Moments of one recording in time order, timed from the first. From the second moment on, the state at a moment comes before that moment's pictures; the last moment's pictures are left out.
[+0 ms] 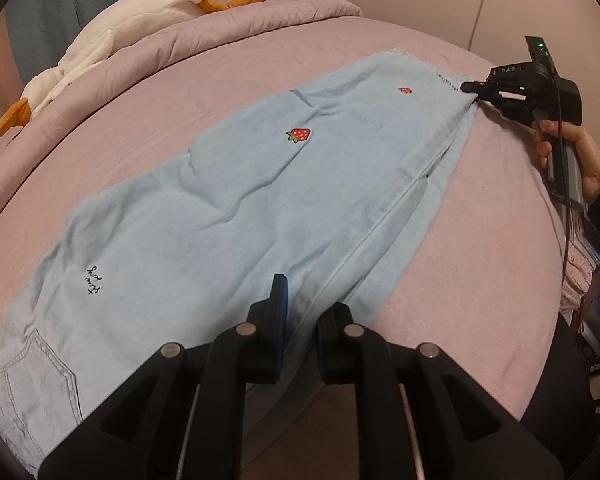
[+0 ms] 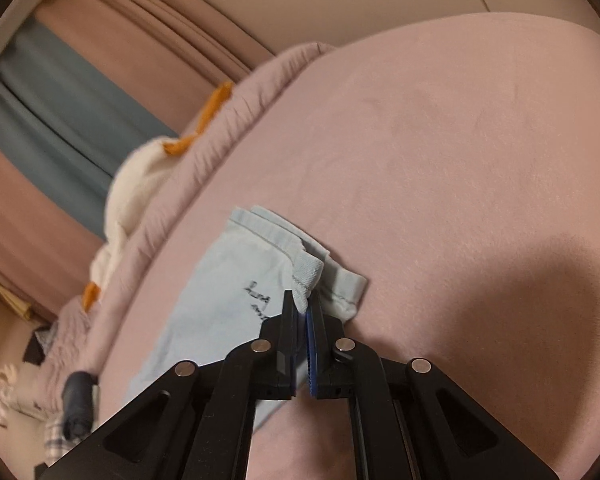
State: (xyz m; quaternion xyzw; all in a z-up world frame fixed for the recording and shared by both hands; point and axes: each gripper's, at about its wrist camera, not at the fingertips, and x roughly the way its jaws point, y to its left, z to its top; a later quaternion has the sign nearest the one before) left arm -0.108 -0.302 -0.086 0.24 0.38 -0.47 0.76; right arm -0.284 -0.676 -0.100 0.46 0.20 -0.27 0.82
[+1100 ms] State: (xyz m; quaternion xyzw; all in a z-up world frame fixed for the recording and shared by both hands) left arm -0.043 -0.126 -0.079 0.09 0.43 -0.29 0.85; right arm -0.167 -0.442 -0.050 0.13 0.40 0.03 0.91
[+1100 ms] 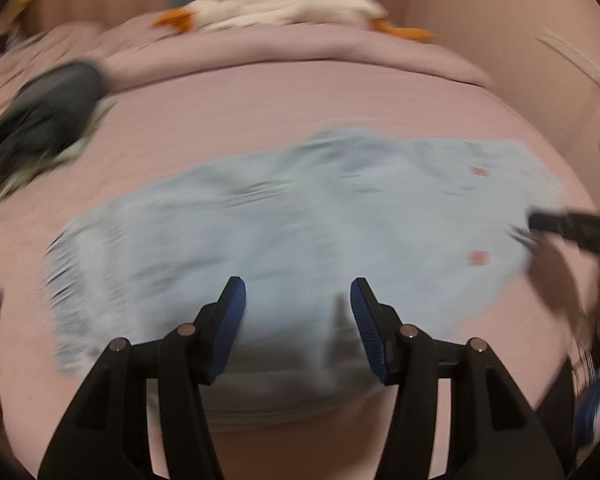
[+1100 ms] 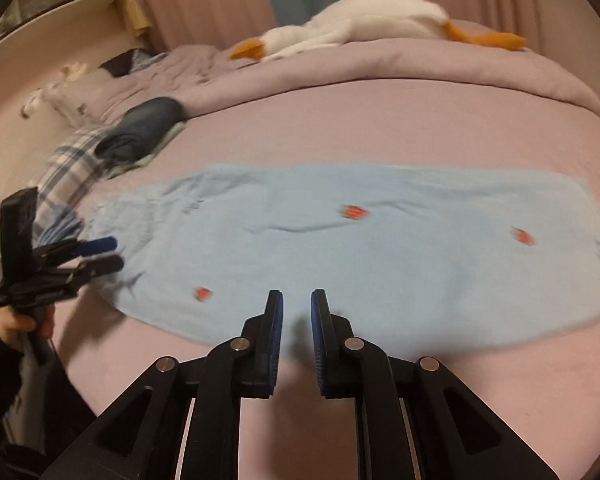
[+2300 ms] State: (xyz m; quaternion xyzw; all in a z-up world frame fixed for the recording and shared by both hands) left arm 0.013 -0.074 -0.086 0.14 0.40 -0.33 0.85; right arm 0.091 -0.362 -0.085 0.09 0.52 0.13 0.84
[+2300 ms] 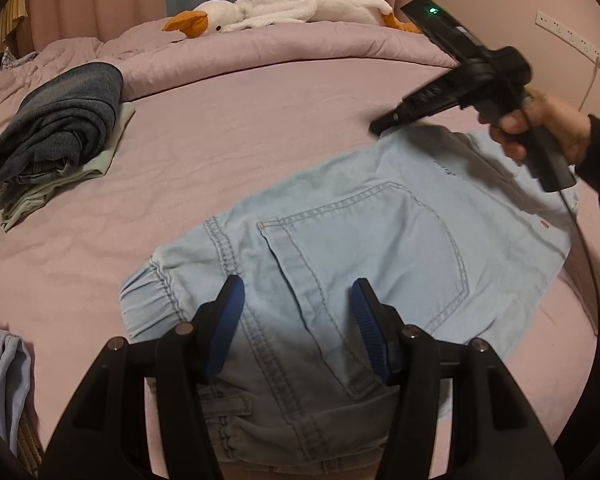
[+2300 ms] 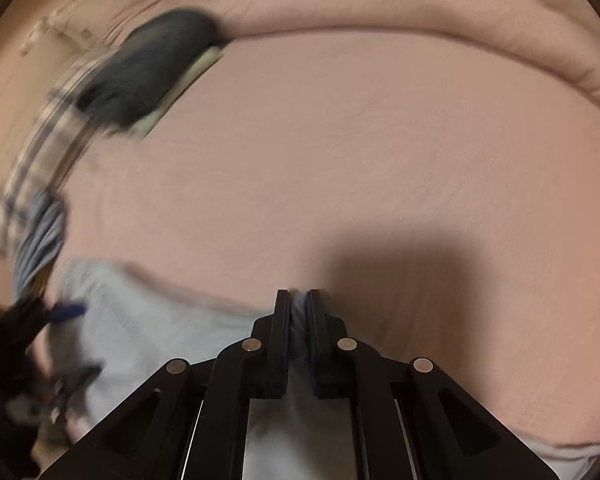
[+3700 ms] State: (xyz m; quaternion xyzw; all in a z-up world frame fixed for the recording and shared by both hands) left arm -0.054 -0.069 -0.055 0.08 0.42 -0.28 0.86; right arm -0.295 -0.546 -0.055 0.31 0.30 -0.05 0.90
